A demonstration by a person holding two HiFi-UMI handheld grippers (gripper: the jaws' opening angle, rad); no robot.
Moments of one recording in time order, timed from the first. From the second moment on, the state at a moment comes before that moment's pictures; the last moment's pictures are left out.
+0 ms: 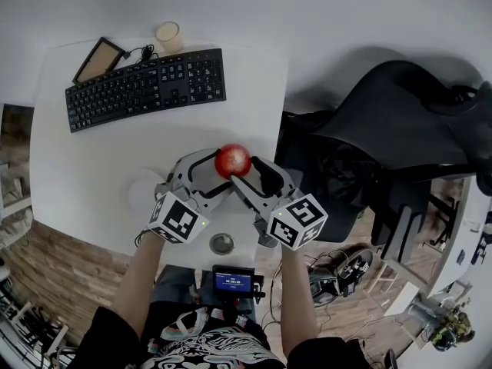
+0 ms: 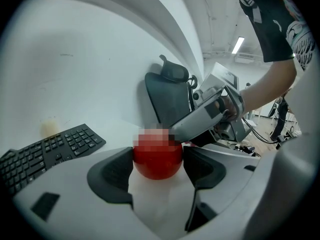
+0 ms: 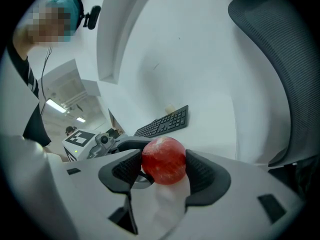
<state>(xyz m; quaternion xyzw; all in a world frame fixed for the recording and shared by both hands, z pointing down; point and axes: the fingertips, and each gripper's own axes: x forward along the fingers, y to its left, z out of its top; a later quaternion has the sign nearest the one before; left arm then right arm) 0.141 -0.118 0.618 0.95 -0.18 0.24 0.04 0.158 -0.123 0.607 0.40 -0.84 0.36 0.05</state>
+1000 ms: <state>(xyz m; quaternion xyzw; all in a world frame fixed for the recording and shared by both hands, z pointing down) 0.137 -0.093 0.579 0.96 -0.18 0.21 0.04 0.155 -0.098 0.566 0.42 -0.84 0.33 0.03</state>
